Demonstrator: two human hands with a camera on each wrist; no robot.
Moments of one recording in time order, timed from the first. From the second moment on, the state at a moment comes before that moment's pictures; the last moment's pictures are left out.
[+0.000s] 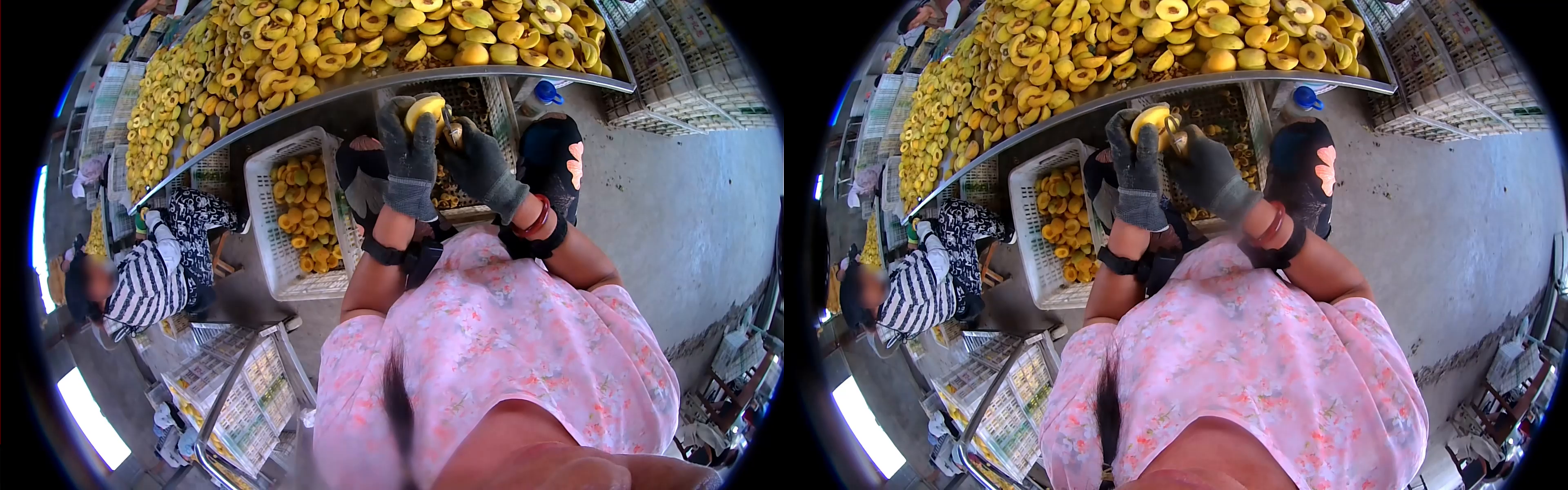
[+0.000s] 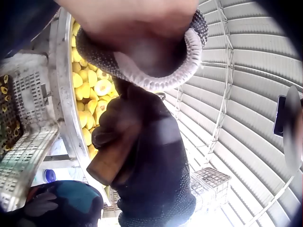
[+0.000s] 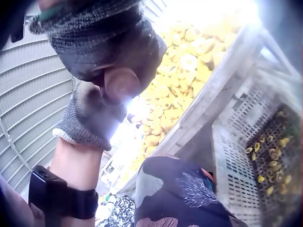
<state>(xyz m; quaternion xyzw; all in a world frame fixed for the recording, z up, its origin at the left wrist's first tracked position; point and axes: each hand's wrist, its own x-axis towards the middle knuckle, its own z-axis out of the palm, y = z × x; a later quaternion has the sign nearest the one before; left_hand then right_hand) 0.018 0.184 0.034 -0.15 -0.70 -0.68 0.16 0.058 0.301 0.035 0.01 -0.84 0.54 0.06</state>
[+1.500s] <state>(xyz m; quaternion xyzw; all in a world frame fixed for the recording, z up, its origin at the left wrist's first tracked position) -0.006 0.148 0.029 -0.02 -0.48 -0.88 -0.01 0.076 0.305 0.044 0.12 -0.56 0.76 -0.30</state>
